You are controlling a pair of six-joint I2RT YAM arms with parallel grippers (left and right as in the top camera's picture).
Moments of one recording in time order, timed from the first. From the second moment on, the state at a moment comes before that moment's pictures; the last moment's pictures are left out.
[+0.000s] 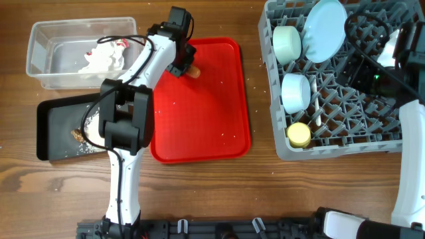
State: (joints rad) left arm -0.28 2.38 1.96 -0.90 0.01 -1.19; right arm -0.21 1.43 1.53 -1.17 -0.07 0.22
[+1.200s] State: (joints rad) left arm 0.40 1.81 1.77 -1.42 -0.03 -0.95; right arm -0.21 1.43 1.53 -1.17 -0.06 0.20
